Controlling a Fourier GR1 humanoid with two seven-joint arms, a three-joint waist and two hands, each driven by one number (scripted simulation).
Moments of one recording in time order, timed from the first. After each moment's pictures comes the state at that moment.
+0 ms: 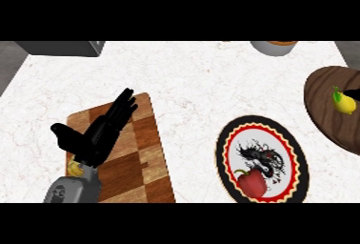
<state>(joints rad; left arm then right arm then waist) -0.14 0.04 -0.08 -1.55 0.17 -0.14 0.16 -0.76 -0.60 -0.56 -0.54 0.98 -0.16 0.02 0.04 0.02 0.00</state>
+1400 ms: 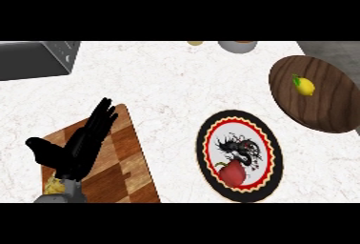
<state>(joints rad) -0.02 0.06 -0.02 -1.62 0.16 -0.09 0.17 -0.06 -0.13 -0.95 -1.49 0.18 0.30 -0.58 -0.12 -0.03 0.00</state>
